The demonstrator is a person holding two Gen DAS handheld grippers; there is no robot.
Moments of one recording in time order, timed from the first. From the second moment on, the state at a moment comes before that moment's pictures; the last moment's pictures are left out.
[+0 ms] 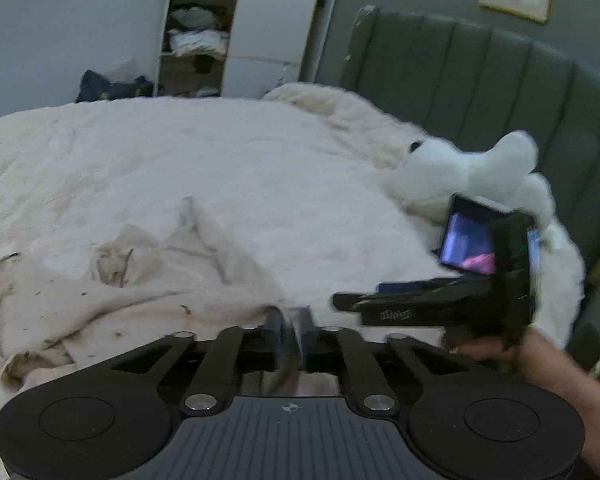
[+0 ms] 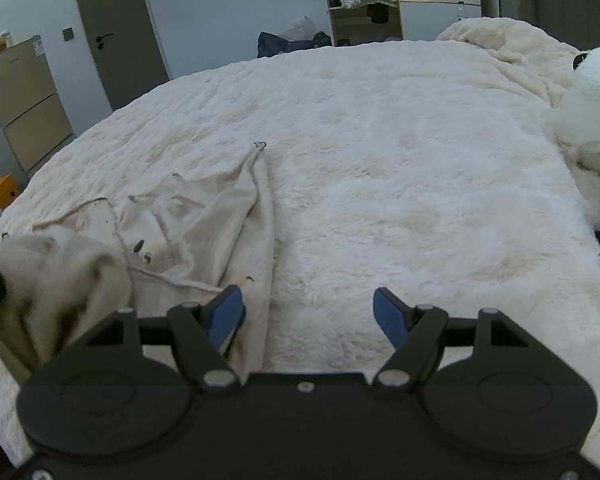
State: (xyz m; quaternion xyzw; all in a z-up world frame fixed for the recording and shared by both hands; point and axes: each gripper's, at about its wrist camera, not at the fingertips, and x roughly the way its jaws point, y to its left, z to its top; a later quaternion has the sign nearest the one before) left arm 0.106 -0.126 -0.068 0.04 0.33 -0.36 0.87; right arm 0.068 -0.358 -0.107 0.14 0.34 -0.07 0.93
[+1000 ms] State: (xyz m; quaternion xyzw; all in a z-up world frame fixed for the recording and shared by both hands) left arm 0.117 -0.077 -0.064 0.01 0.34 -0.27 0.90; right arm 0.065 -0.356 -0.107 0.13 0.35 -0.07 0.93
